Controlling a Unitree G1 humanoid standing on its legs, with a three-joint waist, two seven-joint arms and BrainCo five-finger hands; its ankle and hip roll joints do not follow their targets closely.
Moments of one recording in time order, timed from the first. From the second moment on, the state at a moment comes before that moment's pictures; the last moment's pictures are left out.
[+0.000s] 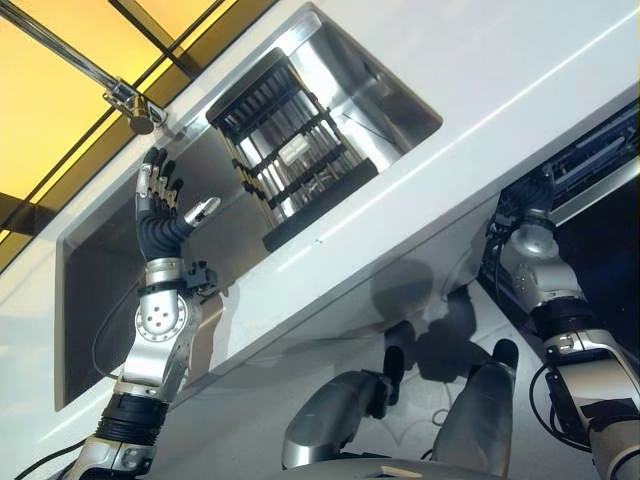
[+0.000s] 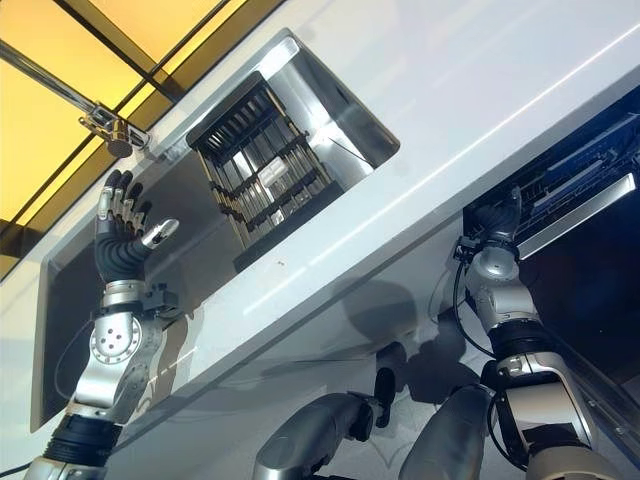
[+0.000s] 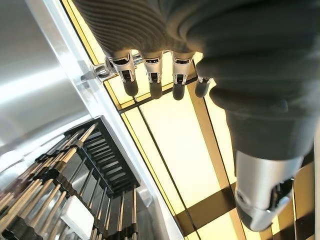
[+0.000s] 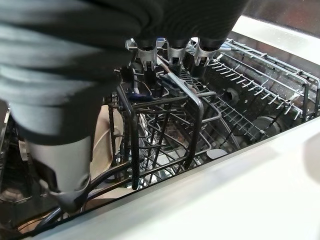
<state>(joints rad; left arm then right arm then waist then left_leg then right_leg) -0.13 0.50 -0.08 -0.04 -0.42 -0.36 0.39 -0.63 -0.56 0.13 0.60 0.50 -0.02 -0.44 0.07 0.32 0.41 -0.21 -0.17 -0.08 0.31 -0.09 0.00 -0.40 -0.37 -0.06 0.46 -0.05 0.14</state>
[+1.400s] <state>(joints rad) -0.02 0.48 -0.01 -0.06 -0.41 -0.33 0.41 -0.10 -0.36 0.04 0.39 0.40 -0.15 -0.85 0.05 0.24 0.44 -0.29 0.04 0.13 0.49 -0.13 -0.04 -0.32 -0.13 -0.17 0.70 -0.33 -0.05</state>
